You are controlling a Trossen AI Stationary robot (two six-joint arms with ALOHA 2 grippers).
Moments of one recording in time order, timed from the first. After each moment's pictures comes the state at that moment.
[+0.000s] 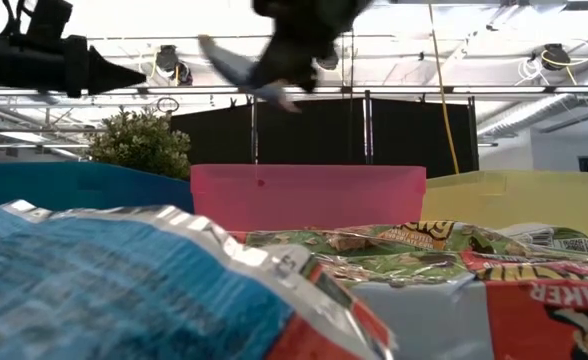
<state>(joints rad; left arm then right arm) -0.25 0.45 0.01 0.69 -0.82 0.44 0.07 1.87 1.55 -0.48 -0.12 0.10</state>
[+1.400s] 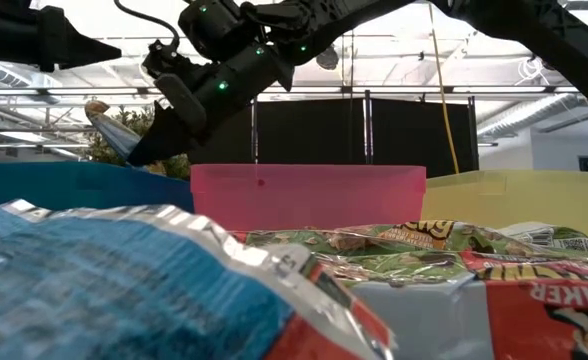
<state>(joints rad) -0.58 0.45 0.01 1.07 -1.21 0.88 -0.04 2.38 1.99 -0.28 -0.16 -0.22</state>
